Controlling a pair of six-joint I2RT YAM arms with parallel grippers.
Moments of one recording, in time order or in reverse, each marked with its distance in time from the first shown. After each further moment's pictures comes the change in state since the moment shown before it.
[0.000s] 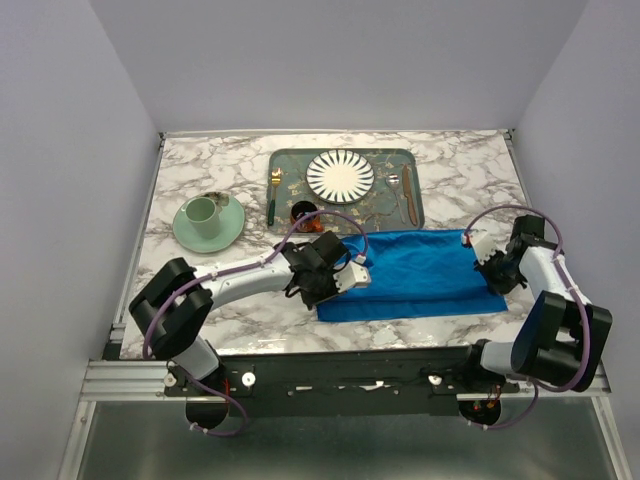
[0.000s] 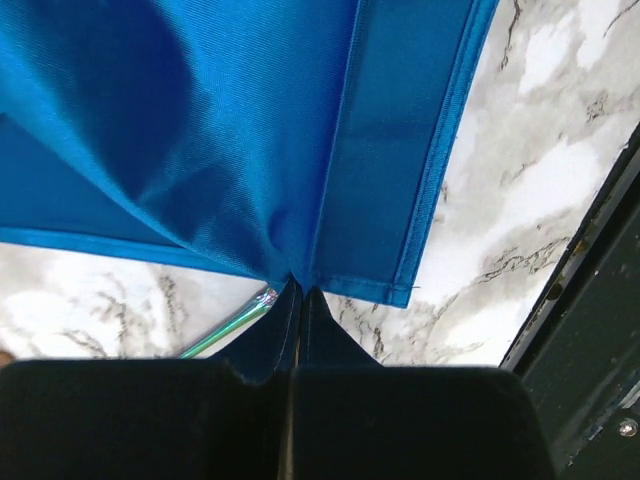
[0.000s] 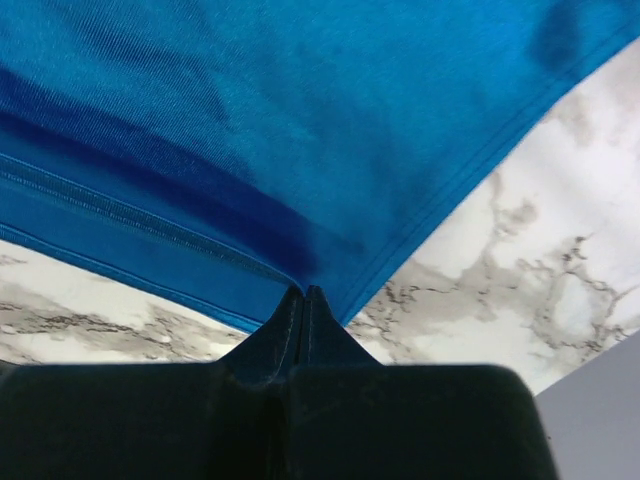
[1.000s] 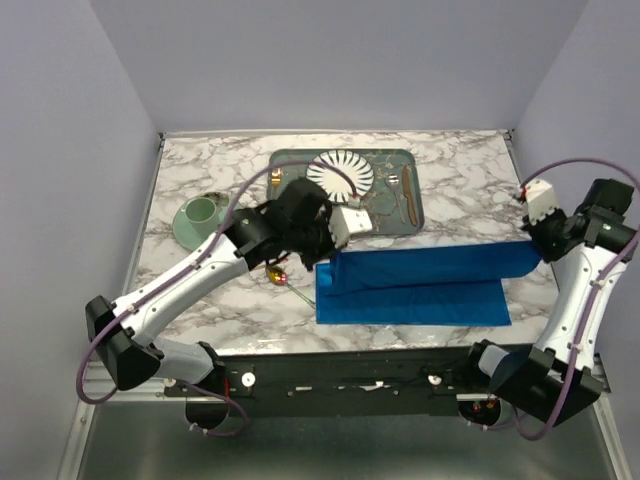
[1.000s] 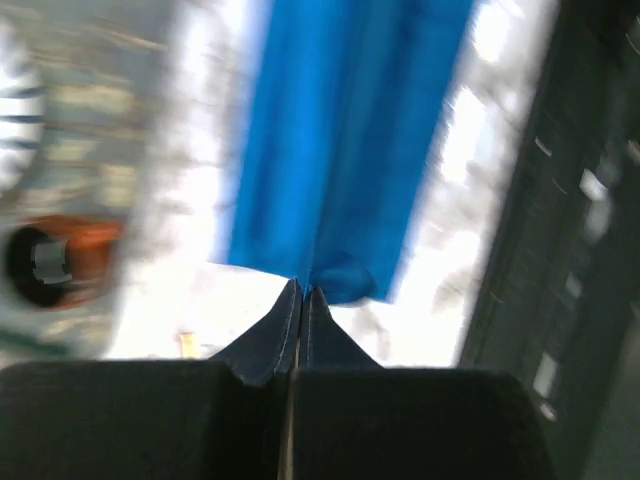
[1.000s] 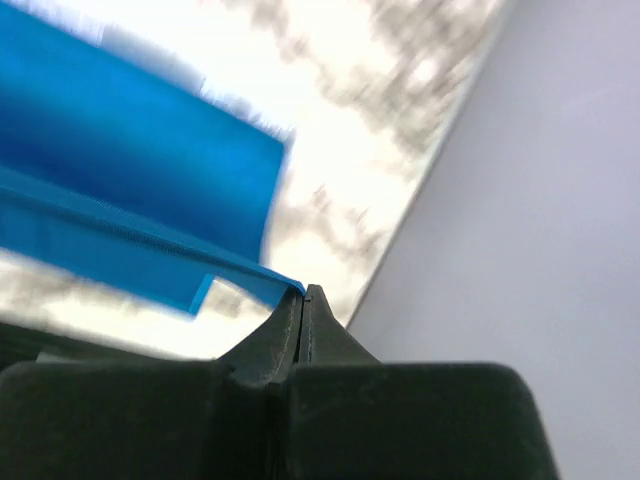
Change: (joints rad) left arm -0.014 -0.220 0.304 -0.219 0.100 -0.002; right arm -0.201 -0.200 0.431 -0.387 -0.123 -0.068
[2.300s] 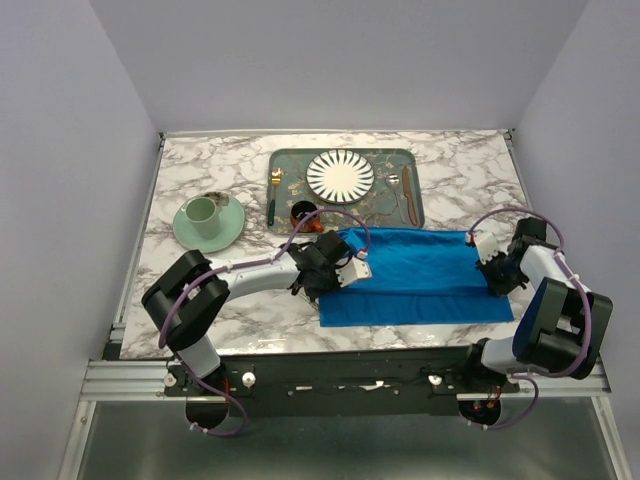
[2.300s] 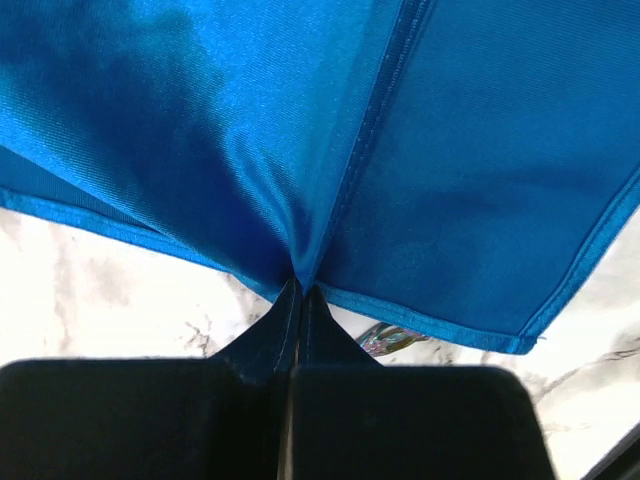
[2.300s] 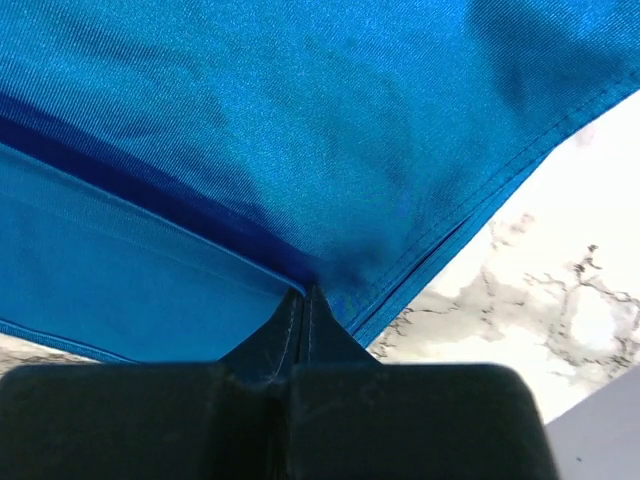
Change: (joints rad) left arm 0.036 0.310 -0.323 0.367 -0.218 0.045; right arm 0.158 0.275 -0.465 0.474 0.121 0.110
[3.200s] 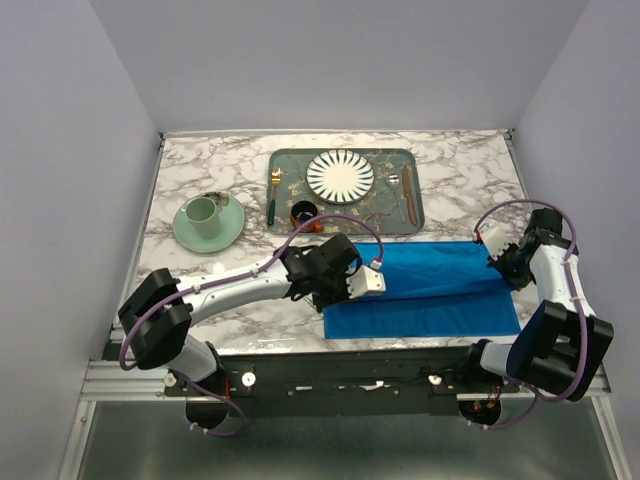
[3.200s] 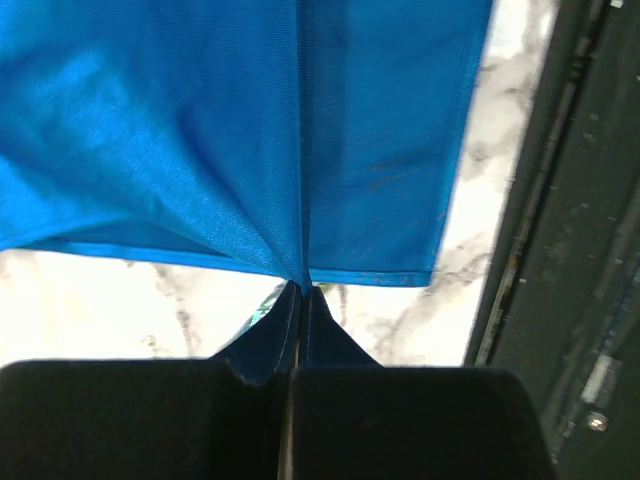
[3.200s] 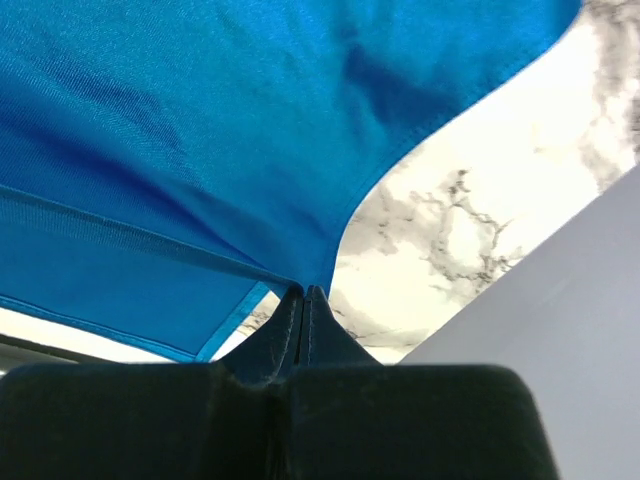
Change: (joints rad) left arm -0.125 -0.161 0.080 -0.157 0.114 -0.014; right arm -0.019 -0.119 0.111 -0.139 0.083 -0.174
